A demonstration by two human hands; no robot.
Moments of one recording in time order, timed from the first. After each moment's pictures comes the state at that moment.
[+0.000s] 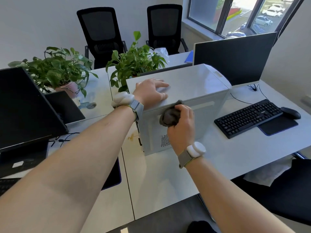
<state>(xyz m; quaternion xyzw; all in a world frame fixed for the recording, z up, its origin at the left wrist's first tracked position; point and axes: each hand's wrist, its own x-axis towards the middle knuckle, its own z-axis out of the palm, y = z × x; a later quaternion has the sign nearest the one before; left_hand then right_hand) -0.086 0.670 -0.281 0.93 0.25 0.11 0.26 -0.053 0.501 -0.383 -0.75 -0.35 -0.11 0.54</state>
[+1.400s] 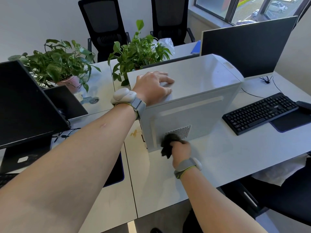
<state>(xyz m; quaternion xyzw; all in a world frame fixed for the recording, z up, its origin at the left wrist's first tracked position) -0.082 0.671 -0.287 0.94 0.24 0.11 0.20 -0.065 0.505 -0.493 -0.71 0.13 0.31 0.62</state>
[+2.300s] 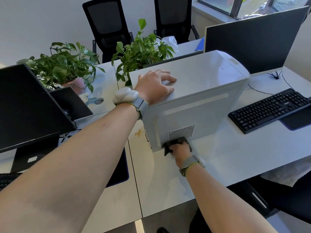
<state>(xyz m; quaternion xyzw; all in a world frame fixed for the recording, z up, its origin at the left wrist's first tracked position) -0.082 0.670 -0.286 0.93 0.26 0.11 0.22 -0.050 0.525 -0.541 -0.65 0.11 0.47 0.59</state>
